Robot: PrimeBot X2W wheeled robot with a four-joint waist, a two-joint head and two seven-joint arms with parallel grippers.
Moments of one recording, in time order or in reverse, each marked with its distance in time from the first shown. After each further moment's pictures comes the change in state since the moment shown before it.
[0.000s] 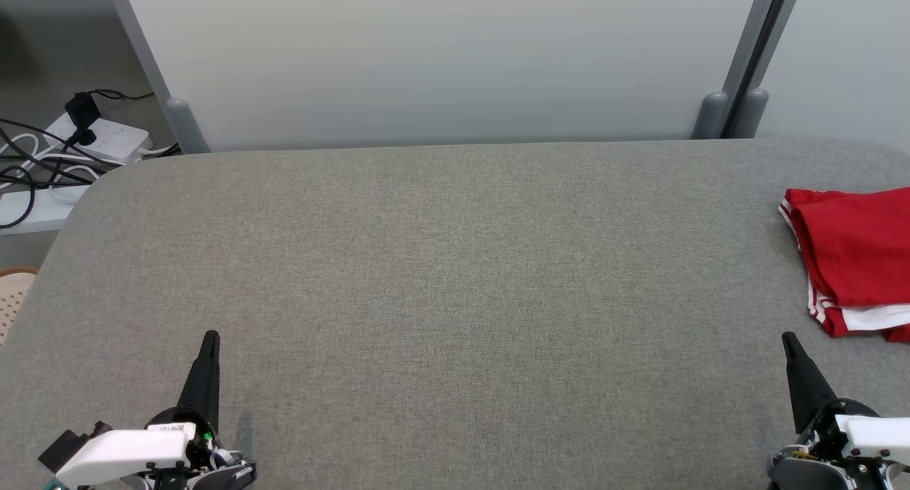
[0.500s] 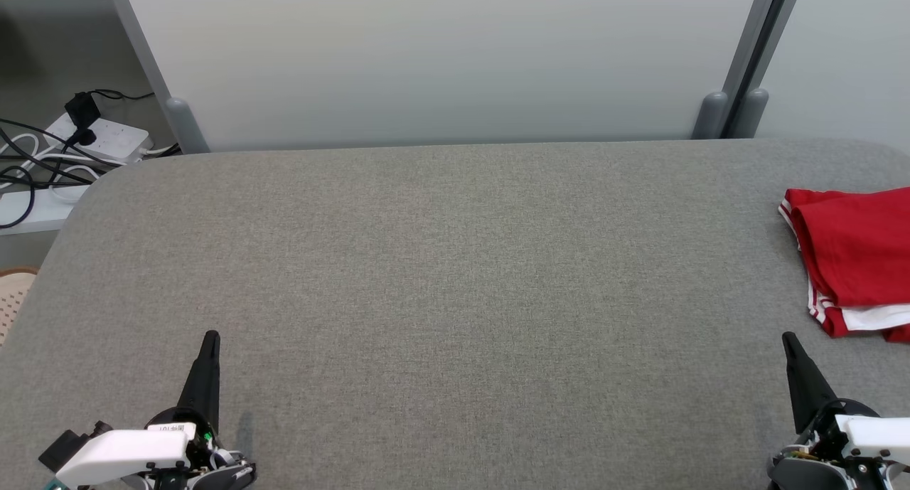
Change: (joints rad) left arm 0.000 0.000 0.000 0.000 0.000 0.000 0.001; right arm 0.000 0.000 0.000 0.000 0.000 0.000 0.000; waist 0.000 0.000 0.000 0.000
